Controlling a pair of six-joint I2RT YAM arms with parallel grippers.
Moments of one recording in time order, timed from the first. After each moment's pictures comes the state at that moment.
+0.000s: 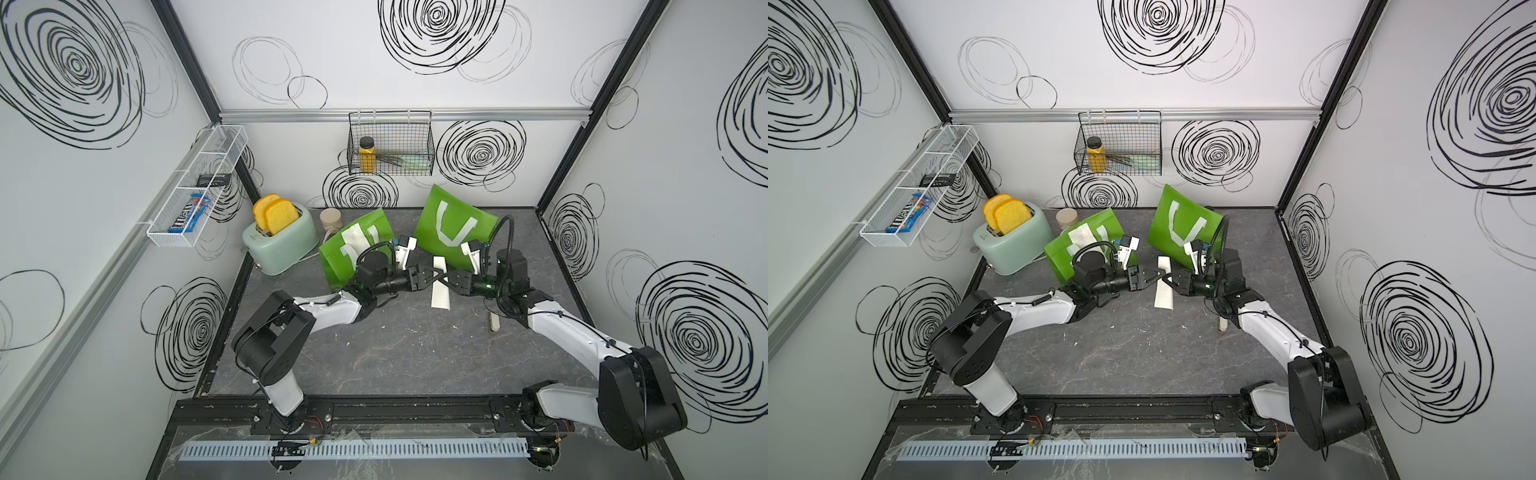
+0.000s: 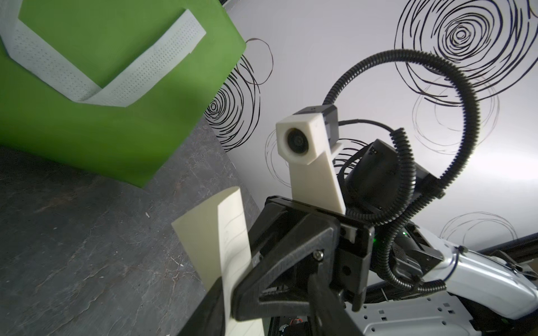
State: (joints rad) left arm -0.64 1.70 0.87 0.75 0.66 -0.95; right arm 0.31 1.26 0.68 0.11 -0.77 0.57
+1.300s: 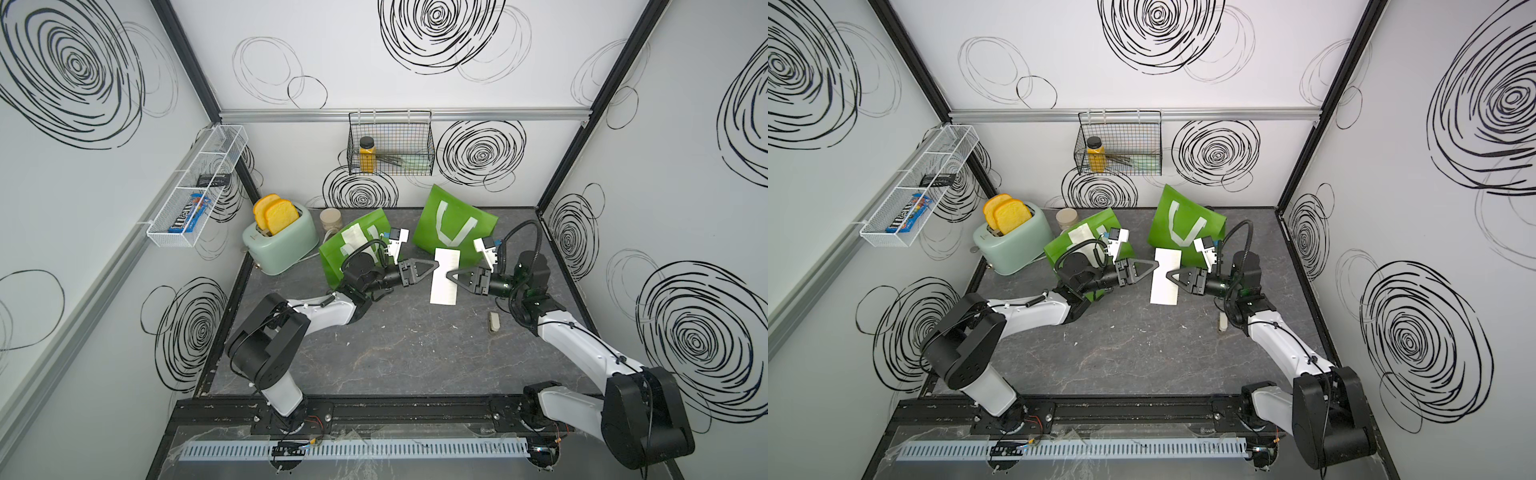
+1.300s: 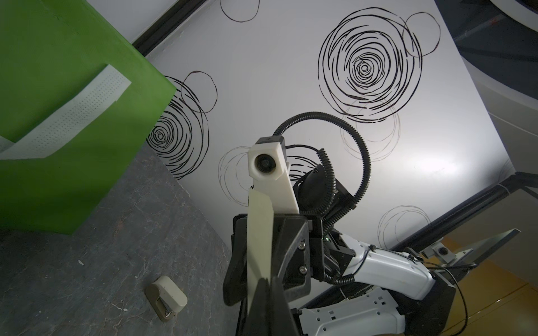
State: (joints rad) left arm -0.60 1.67 0.83 1.04 0.75 -1.10; right arm 0.21 1.17 0.60 0.41 -1.08 0.84
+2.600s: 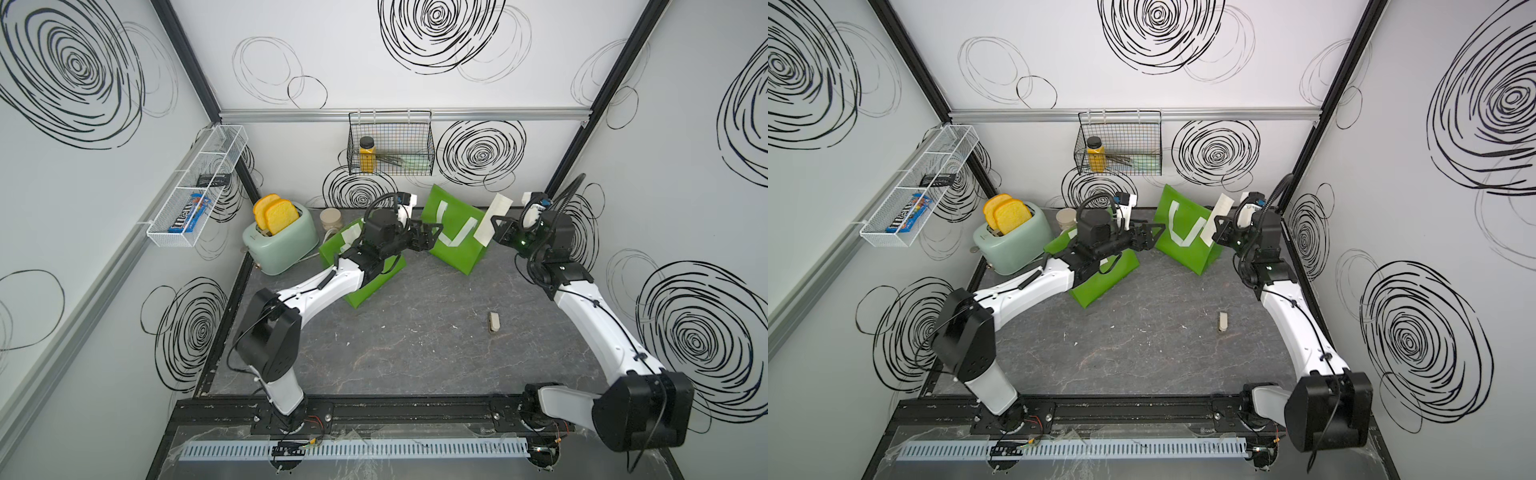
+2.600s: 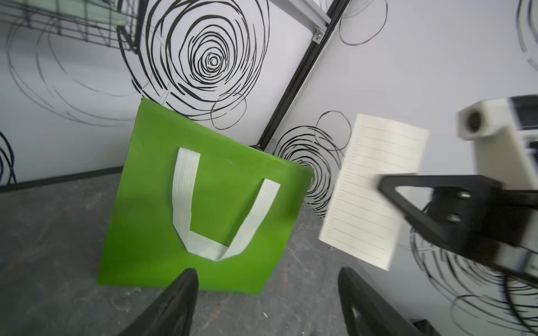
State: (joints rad) left arm -0.63 1.84 1.45 0.19 0.22 -0.43; right arm 0.09 1.13 0.99 -0.08 -0.27 0.52
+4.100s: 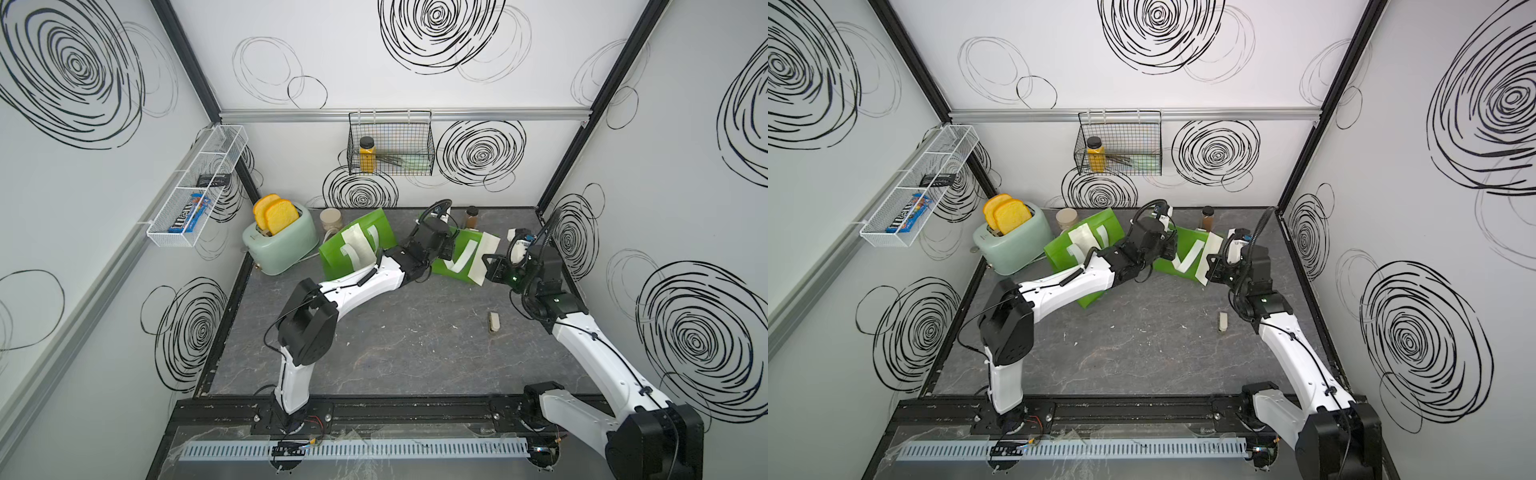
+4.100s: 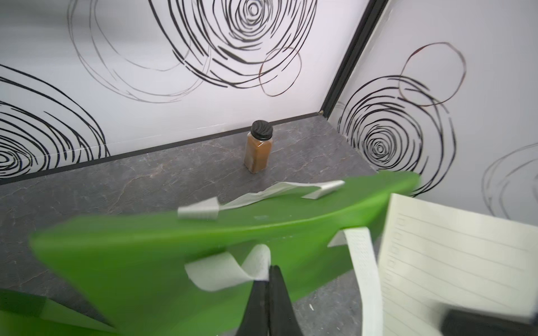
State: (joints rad) left arm -0.84 1.90 1.60 -0.10 -0.25 -0.36; right arm 0.17 1.04 0.75 -0.13 -0.25 0.43
